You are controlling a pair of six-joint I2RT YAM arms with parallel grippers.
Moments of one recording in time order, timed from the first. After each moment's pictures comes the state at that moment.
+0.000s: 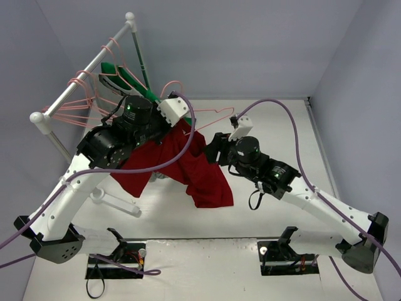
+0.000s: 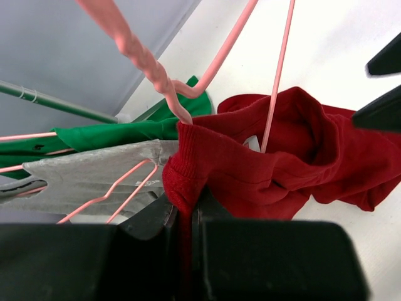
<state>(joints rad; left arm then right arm) -0.71 1.30 1.75 -0.91 -0.11 0.41 0.87 1.12 1.03 -0.23 0.27 0.53</state>
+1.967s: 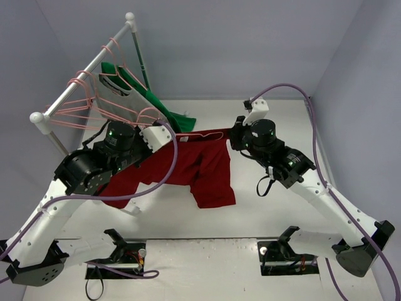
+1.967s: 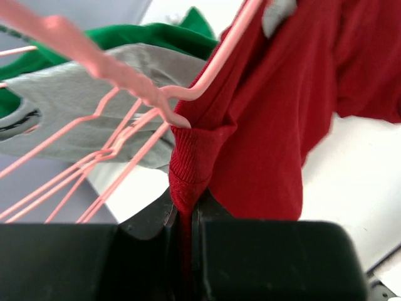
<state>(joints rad) -0.72 1.06 1.54 -1.04 -0.20 0.48 0.70 1.13 1.19 -0.37 0.27 0.35</state>
